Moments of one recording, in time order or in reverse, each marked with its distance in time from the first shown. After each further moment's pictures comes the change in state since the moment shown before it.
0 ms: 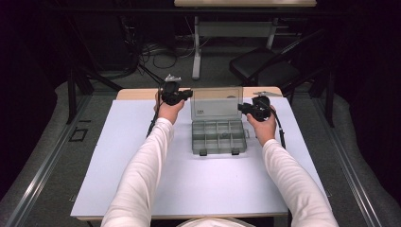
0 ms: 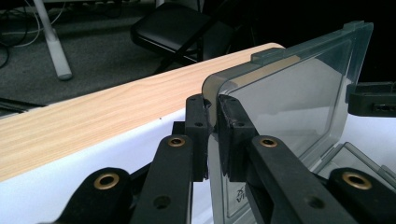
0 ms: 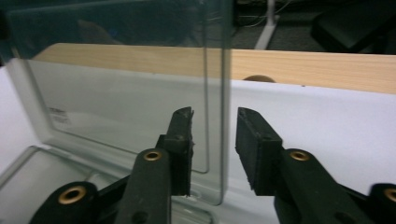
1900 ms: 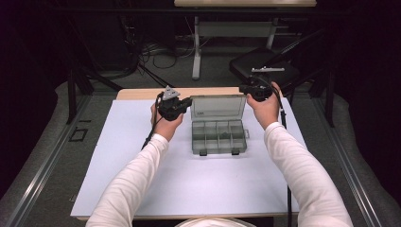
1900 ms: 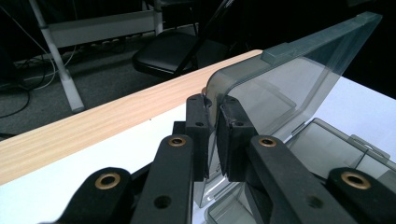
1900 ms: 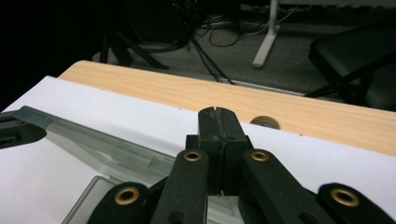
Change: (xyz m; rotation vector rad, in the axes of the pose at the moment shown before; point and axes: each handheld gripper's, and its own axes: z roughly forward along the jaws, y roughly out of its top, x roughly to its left) left arm -0.033 -0.032 -0.038 -0.103 0.009 0.127; right arm 0.042 0.080 -0.037 0.040 -0.008 -0.046
